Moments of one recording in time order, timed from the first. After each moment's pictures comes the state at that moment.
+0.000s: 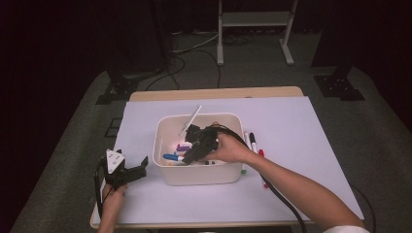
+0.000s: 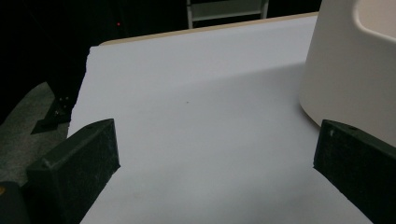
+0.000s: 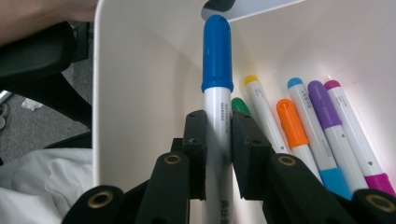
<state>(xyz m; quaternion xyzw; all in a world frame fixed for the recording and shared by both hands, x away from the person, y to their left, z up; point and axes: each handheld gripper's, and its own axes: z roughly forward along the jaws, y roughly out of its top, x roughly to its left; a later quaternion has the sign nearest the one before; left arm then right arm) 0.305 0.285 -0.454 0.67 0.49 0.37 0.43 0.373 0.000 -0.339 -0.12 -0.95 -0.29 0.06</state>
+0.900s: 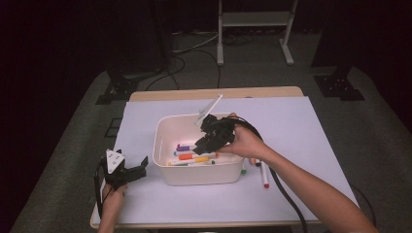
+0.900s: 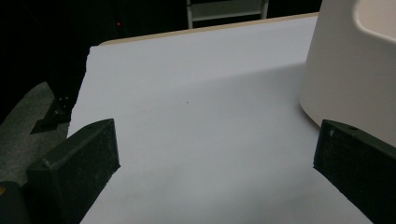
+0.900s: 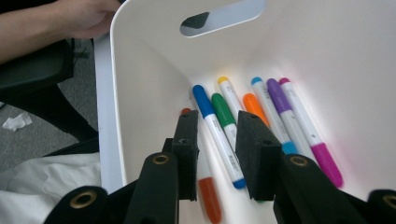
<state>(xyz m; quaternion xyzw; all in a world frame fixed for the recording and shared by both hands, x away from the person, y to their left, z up) 0.305 0.285 -0.454 0.67 0.49 0.36 0.43 0.369 -0.048 -0.302 -0.15 -0.93 -0.33 0.01</state>
